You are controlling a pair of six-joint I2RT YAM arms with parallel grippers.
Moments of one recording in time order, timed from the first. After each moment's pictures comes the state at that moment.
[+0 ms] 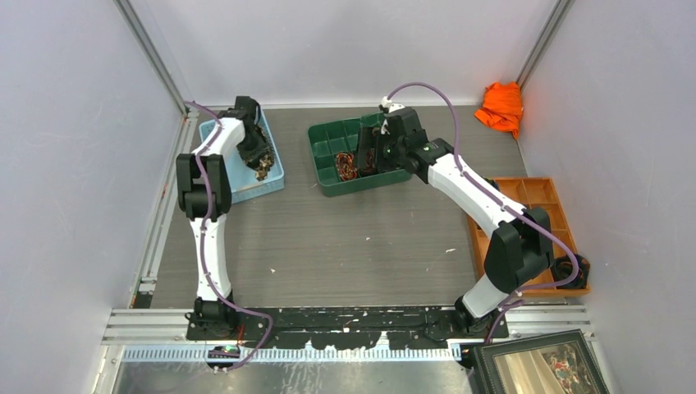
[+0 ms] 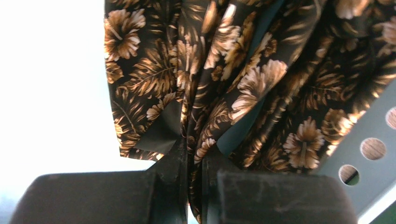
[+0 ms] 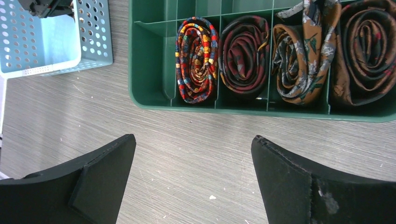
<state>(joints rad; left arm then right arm) -0.06 2.34 1.98 -0.83 -0.14 -0.71 0.50 1.60 1.38 -0.46 -0.06 0.40</state>
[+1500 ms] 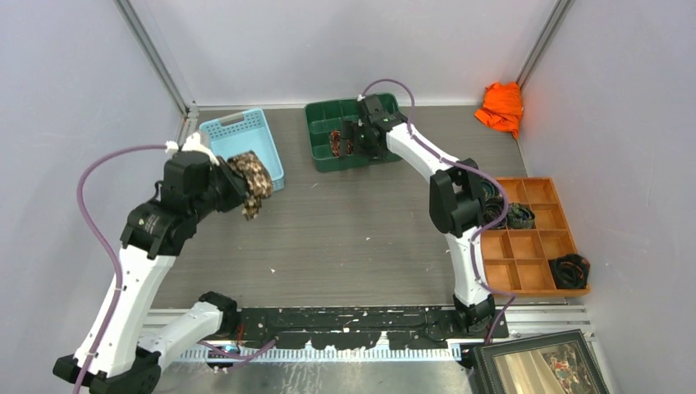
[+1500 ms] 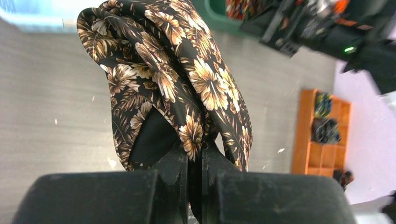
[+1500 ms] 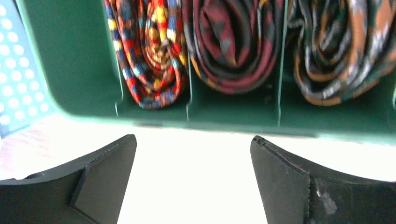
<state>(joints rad) -0.37 0.92 1.31 -0.93 -0.11 -0.73 0.49 2.22 1.97 -0.70 -0.04 0.45</state>
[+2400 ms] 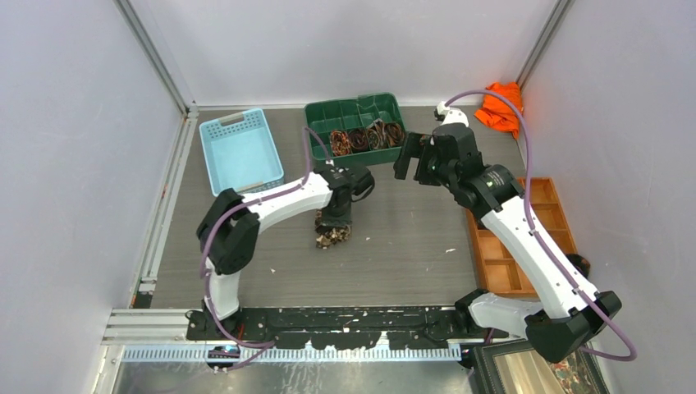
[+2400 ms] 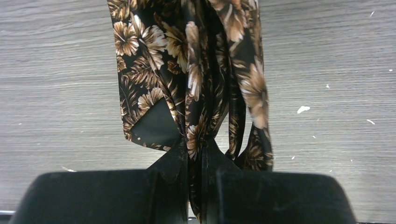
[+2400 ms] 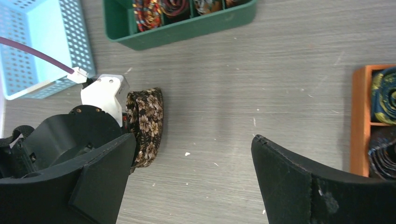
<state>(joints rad) -0.87 1.89 1.50 -0.98 -0.25 -0.78 0.50 1.15 1.33 -0.75 0.18 0.48</state>
